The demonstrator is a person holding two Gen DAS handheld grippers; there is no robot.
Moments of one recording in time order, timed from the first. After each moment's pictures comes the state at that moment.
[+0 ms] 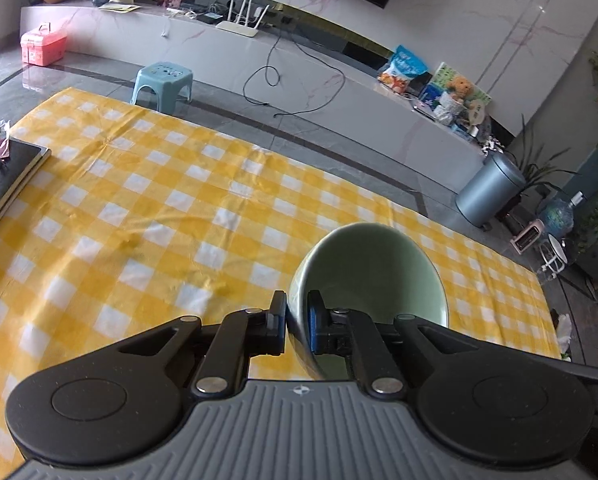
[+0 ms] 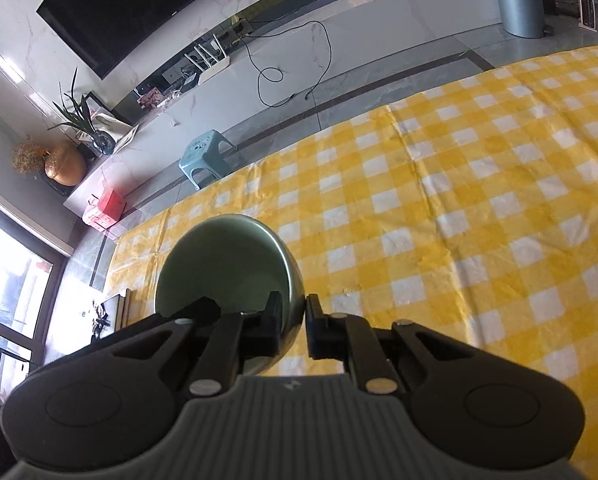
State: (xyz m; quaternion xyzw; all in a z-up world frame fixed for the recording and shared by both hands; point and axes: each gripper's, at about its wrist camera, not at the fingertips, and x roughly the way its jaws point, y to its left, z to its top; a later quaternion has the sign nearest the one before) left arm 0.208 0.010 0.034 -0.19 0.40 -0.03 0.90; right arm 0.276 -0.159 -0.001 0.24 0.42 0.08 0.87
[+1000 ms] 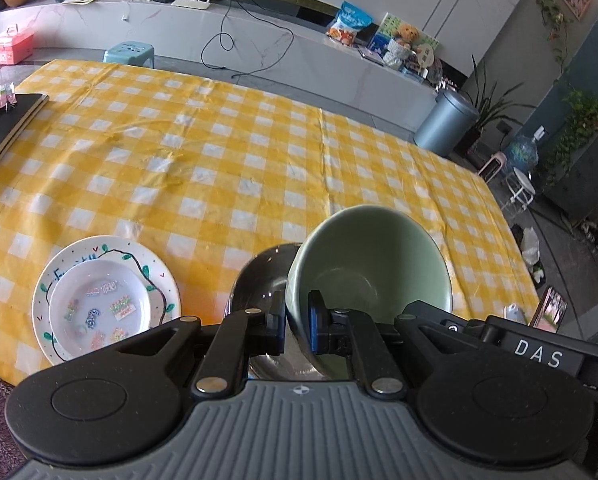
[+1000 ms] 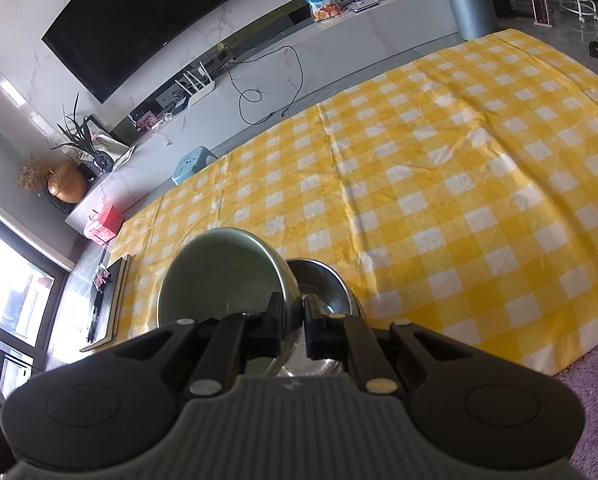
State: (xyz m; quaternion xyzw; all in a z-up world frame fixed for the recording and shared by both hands) left arm 0.071 -0.046 0.025 -0.14 0.43 -0.09 0.89; right arm 0.099 -0.229 0.000 0.25 0.39 0.06 0.88
